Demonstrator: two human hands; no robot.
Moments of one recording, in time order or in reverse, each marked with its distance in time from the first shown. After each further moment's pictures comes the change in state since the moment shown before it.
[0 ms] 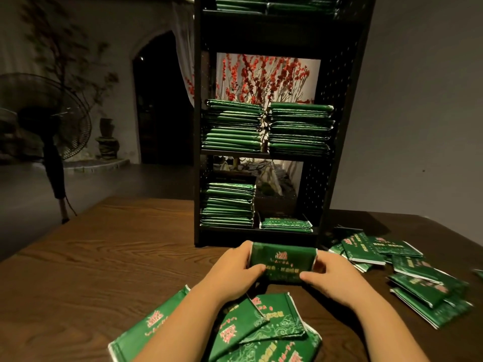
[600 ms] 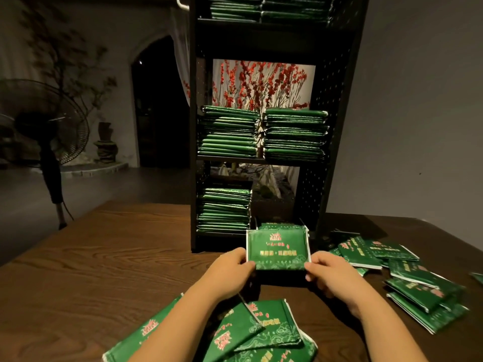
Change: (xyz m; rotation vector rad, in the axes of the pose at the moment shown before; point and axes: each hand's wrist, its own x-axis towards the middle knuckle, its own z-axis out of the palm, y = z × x) left_hand 0.010 0.000 -0.004 -0.034 -0.033 -0.151; right_hand 0.006 0.007 -0.002 0.306 0.028 0.135
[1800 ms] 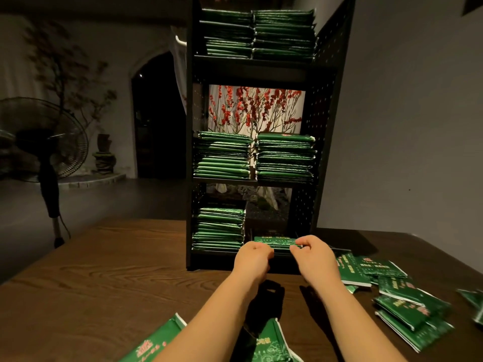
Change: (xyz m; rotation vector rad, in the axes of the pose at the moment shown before) left_hand 0.034 0.078 0.021 -0.683 0.209 -0.175; right_hand 0.026 -0.059 0.001 -0.069 0.399 0.009
